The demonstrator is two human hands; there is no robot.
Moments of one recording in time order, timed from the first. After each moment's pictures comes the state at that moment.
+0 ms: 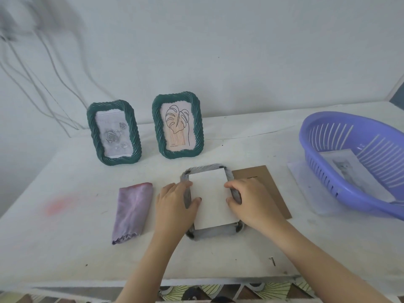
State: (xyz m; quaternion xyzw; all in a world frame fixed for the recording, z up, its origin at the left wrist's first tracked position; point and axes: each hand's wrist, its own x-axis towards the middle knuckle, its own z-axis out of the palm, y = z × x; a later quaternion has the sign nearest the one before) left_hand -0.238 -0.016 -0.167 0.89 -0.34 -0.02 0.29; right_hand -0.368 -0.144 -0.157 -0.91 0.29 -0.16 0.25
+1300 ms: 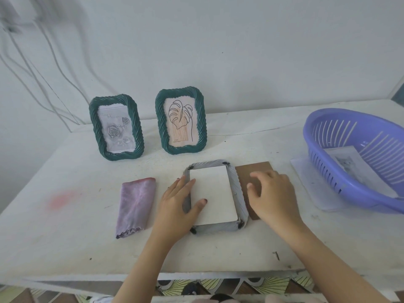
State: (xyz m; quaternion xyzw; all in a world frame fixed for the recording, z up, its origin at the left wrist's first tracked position) left_hand -0.230 0.006 -0.184 0.84 -0.43 -0.07 0.33; right_hand -0.384 -0.147 -0.157 -0.87 0.42 -0.20 0.17
